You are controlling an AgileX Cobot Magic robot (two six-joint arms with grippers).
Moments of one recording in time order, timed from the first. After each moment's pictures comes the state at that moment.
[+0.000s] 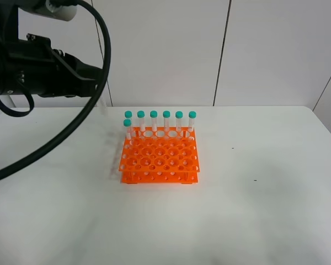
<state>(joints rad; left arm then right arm) -0.52 1.13 -0.88 -0.22 0.11 0.30 0.02 0.00 -0.50 0.04 1.03 -0.06</state>
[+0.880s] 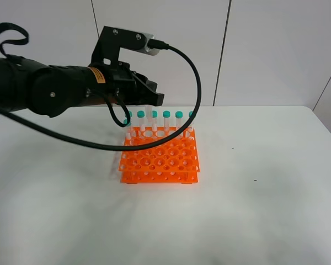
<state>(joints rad) -0.61 1.60 -1.04 0.04 -0.17 0.01 0.02 0.00 -0.50 0.04 1.03 -0.06</state>
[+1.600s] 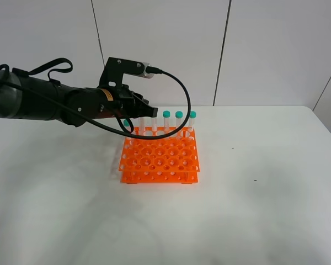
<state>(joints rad) -0.51 1.82 -1.07 0.04 -0.26 -0.02 0.02 0.00 -0.50 0.04 1.03 -0.06</state>
